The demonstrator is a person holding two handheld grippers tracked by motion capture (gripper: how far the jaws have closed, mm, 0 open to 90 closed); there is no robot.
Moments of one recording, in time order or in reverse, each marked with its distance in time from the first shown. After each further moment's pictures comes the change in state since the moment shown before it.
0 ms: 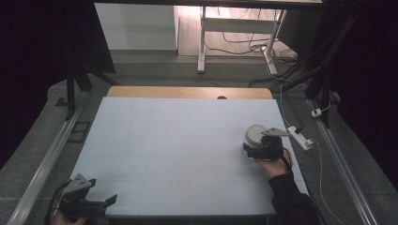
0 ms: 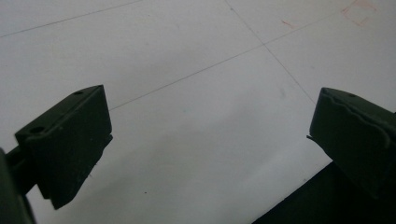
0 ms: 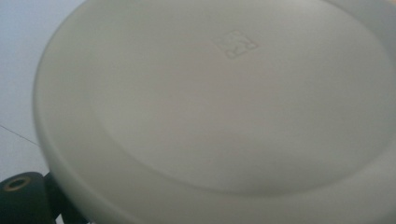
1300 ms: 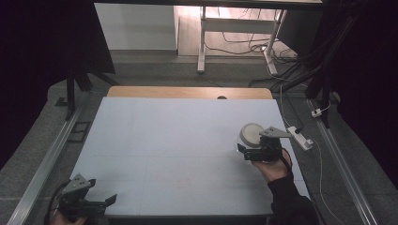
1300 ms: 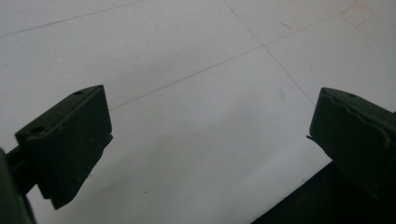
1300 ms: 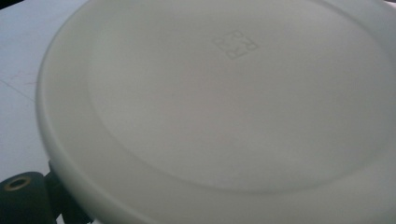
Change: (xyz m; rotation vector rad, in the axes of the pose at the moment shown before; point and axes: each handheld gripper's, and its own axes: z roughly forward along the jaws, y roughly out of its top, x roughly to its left) left arm 0.001 -0.001 -0.001 -0.007 -0.005 -0.008; right arm 0.032 0.020 -0.033 -0.086 0.124 -0.058
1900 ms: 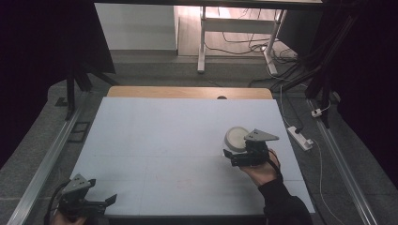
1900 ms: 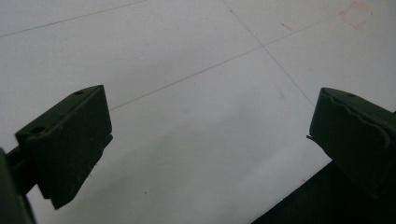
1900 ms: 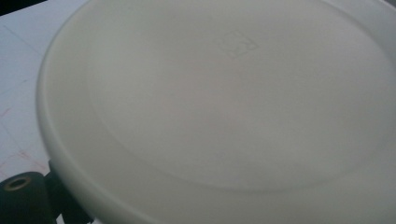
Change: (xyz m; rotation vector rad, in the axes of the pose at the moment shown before) left arm 0.000 0.000 0.000 -0.002 -0.002 0.000; right arm 0.042 0.008 0.009 0.008 0.099 -0.085
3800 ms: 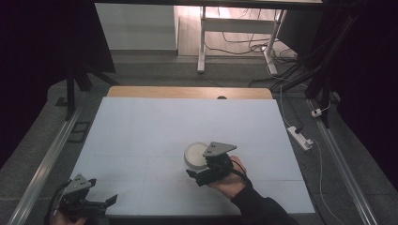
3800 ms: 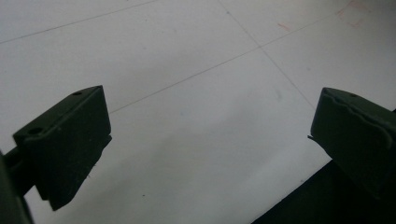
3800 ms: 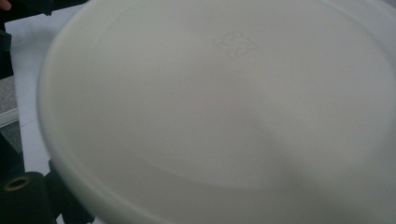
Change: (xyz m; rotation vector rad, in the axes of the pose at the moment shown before) left arm -0.003 0.002 0.000 -0.011 -0.008 0.020; right arm 0.097 0.015 0.037 0.054 0.257 -0.171
